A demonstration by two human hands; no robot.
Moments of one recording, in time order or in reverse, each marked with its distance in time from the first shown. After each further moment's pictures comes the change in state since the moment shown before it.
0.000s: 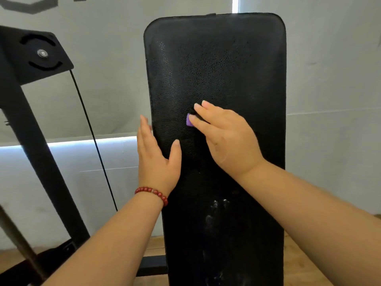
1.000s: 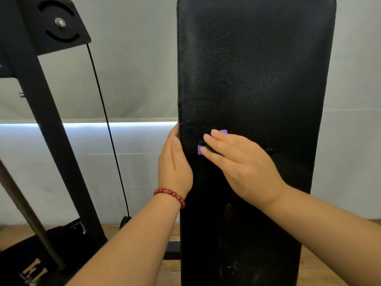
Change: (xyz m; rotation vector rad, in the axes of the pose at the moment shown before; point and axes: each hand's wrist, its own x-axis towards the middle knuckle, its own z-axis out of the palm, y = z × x) left_hand -0.028 -0.033 0.001 -0.425 0.017 -0.162; right_hand -0.052 -0.041 0.013 0.049 -0.146 -0.189
